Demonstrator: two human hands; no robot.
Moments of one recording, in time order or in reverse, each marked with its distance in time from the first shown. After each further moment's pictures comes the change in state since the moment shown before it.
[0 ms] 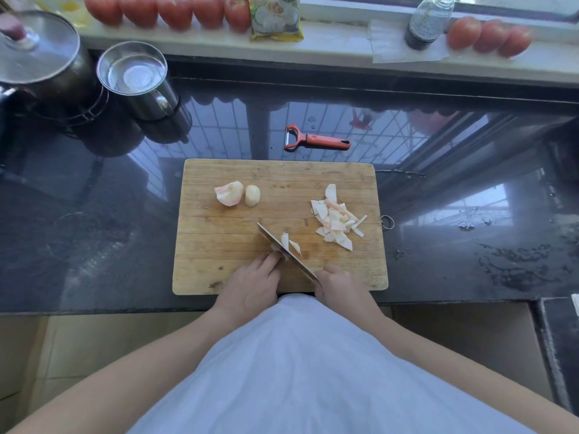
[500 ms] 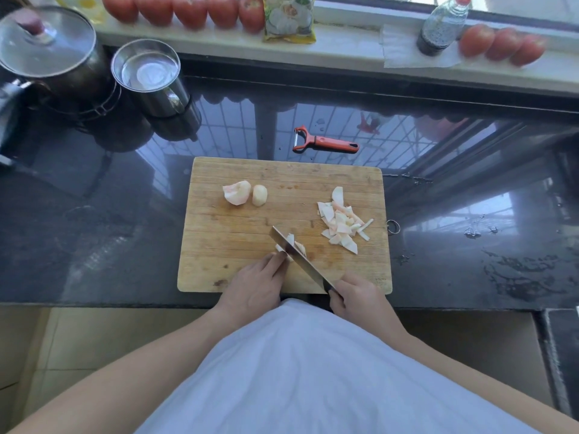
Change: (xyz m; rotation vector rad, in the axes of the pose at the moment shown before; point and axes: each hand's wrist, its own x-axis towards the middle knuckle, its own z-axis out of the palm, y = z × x) left_hand -0.003 0.000 -0.006 -0.036 -0.070 -0.060; right_hand -0.024 0.013 -0.010 0.106 0.144 -0.060
